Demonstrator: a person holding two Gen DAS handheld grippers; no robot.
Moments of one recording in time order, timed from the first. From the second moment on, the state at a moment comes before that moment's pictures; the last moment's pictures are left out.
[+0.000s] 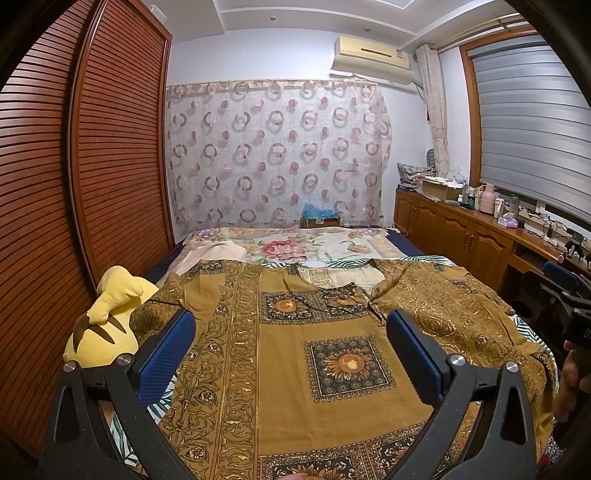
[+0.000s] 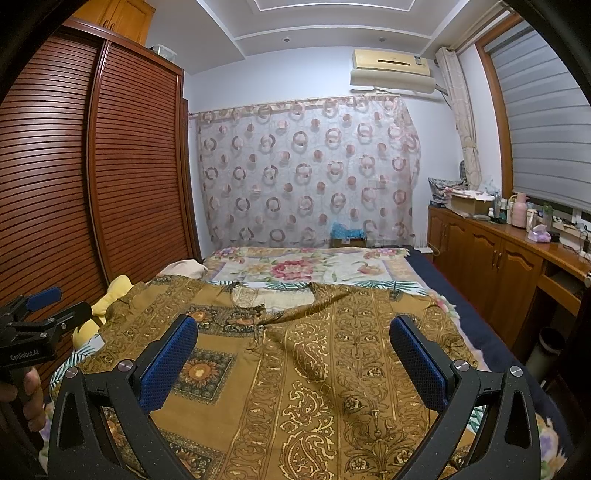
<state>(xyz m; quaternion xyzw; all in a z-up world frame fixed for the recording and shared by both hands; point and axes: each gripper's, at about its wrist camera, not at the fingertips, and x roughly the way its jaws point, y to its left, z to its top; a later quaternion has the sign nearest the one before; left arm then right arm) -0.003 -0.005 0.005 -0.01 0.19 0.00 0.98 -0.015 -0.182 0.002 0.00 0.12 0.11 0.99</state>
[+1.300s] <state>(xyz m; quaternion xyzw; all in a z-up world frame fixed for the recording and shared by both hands) 0.032 0.066 -0.026 -0.01 0.25 0.02 0.97 0.034 -0.168 -0.005 -0.02 0.16 0.19 0.97</state>
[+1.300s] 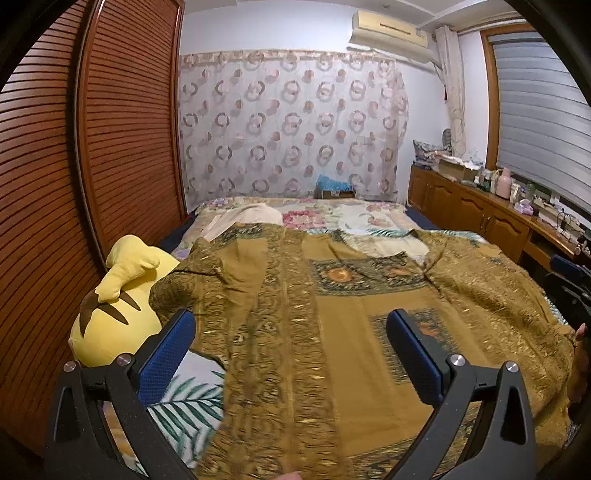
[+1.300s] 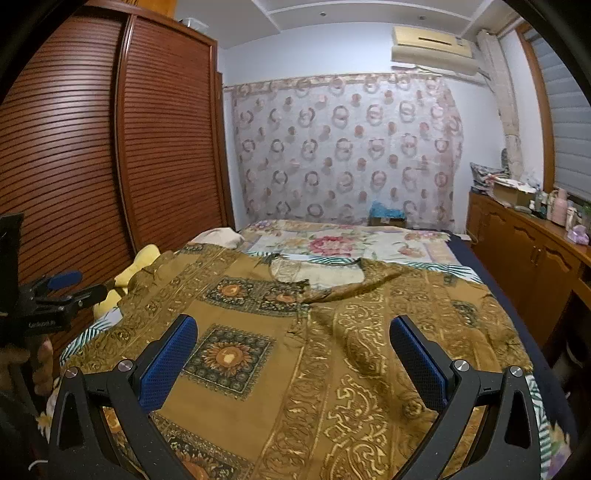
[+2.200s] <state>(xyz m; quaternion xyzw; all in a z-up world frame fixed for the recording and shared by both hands) 0.124 0.191 -0.088 -0.05 0.41 0.02 0.91 0.082 -0.151 0.011 -0.10 0.26 0.29 0.91</state>
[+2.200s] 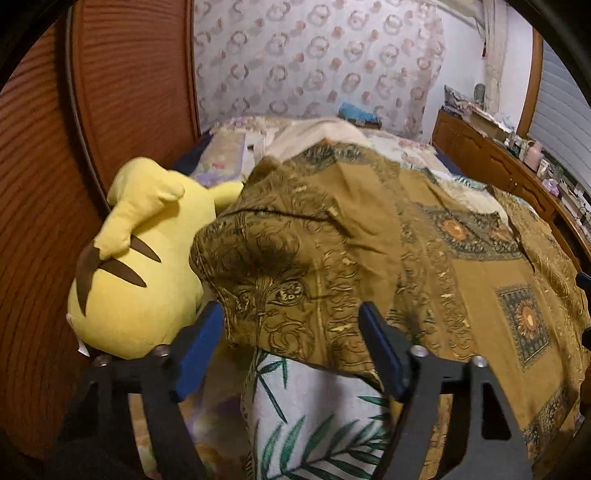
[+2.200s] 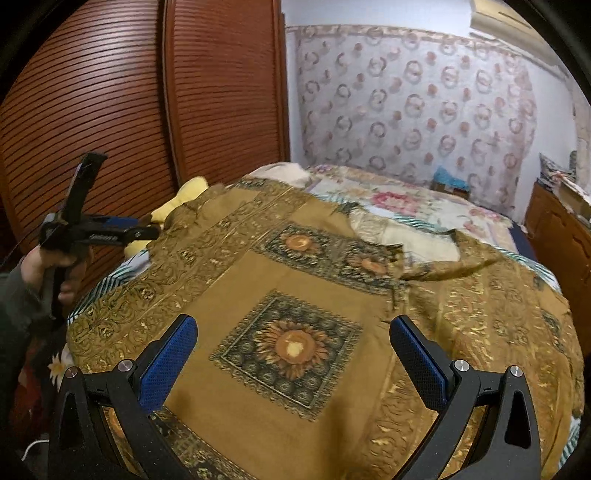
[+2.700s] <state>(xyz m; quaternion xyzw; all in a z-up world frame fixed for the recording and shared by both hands) 0.132 0.190 -0.101 -0.02 0.44 0.01 0.90 0.084 -0.143 0.013 -0.12 0.28 0.32 0.90</state>
